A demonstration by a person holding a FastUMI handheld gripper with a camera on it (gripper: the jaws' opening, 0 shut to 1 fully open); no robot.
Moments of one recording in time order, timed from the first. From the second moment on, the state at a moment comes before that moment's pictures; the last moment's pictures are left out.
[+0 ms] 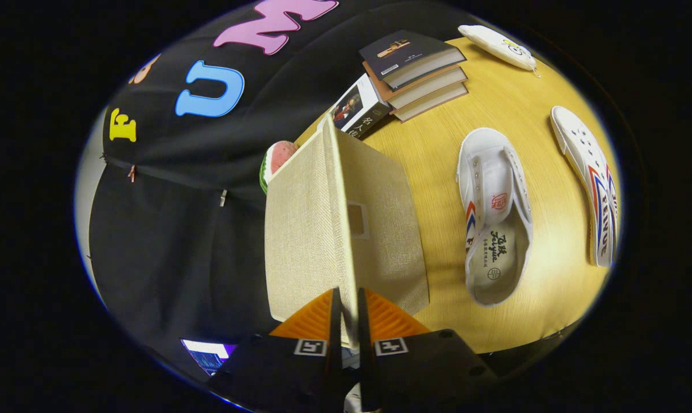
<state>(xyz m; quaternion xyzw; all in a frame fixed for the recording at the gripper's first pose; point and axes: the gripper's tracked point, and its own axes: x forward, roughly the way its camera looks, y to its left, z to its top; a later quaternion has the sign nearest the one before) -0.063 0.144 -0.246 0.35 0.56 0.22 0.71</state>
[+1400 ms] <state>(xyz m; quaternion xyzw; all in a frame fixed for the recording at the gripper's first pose) -0.092 0.349 -0.049 0.26 0.45 0.42 0.74</state>
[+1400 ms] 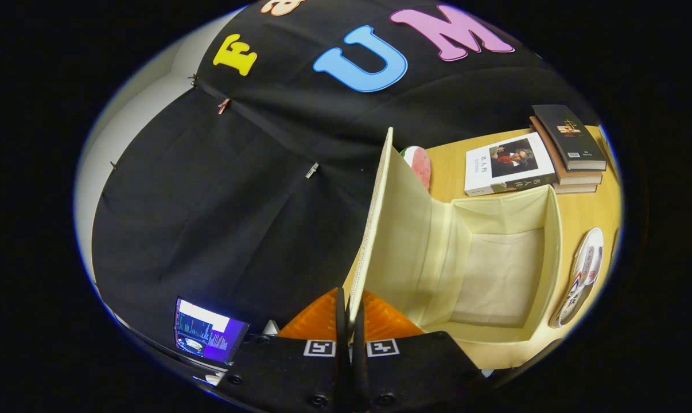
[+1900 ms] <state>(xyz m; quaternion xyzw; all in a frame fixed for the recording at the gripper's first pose) -0.108 0.443 -0.076 0.21 0.46 0.43 0.75</state>
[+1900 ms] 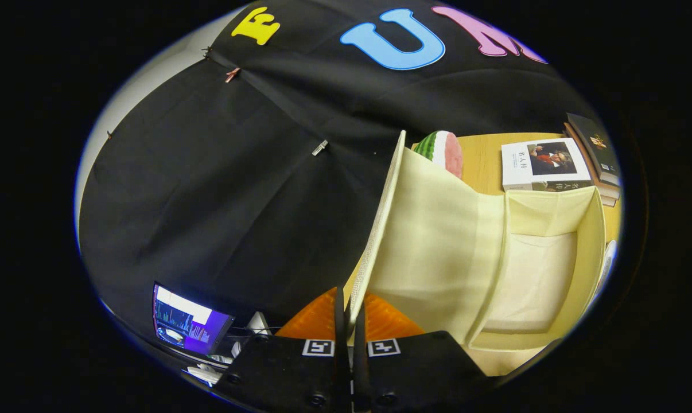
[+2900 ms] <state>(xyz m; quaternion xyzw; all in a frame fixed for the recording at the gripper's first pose) -0.041 0.302 -0.028 0.13 0.30 0.38 0.87</state>
